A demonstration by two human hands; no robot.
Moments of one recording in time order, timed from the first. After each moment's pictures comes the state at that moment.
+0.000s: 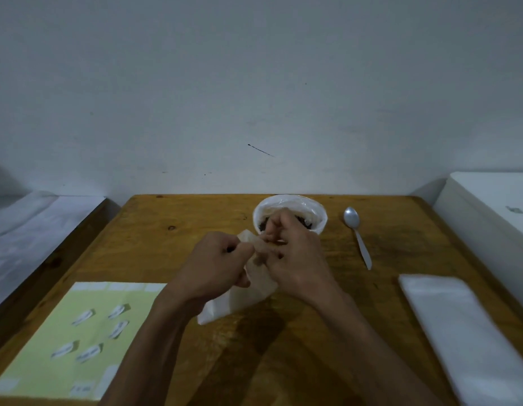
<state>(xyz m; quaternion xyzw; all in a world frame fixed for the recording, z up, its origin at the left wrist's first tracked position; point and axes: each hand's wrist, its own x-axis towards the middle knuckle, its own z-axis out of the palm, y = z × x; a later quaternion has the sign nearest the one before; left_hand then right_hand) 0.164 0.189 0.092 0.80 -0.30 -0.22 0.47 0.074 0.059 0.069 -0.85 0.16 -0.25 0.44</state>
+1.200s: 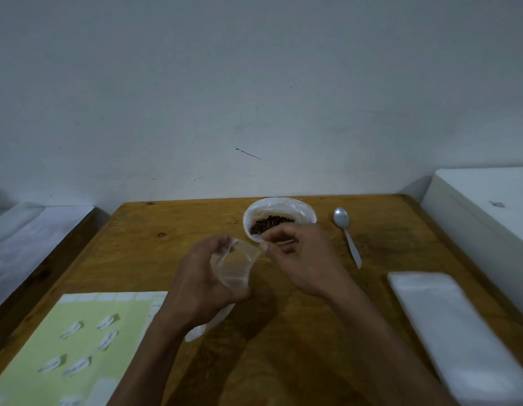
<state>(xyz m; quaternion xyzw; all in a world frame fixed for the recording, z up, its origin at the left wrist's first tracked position) 0.177 0.197 0.046 0.81 -0.41 -0.04 0.41 0.053 0.037 0.080 -0.84 0.21 -0.21 0.46</state>
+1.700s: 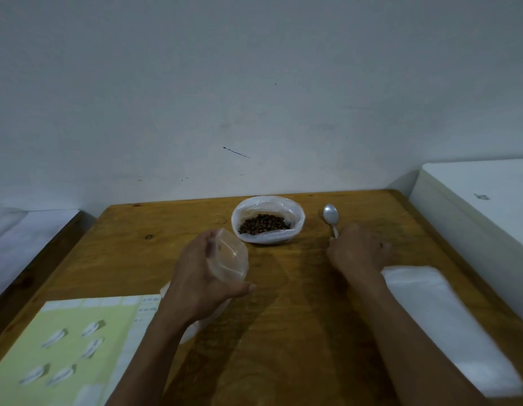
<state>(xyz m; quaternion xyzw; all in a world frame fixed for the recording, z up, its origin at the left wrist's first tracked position) 0.177 0.176 0.036 0.84 -0.36 -0.06 0.41 0.039 -0.063 0.021 -0.81 0.56 -0.16 0.10</state>
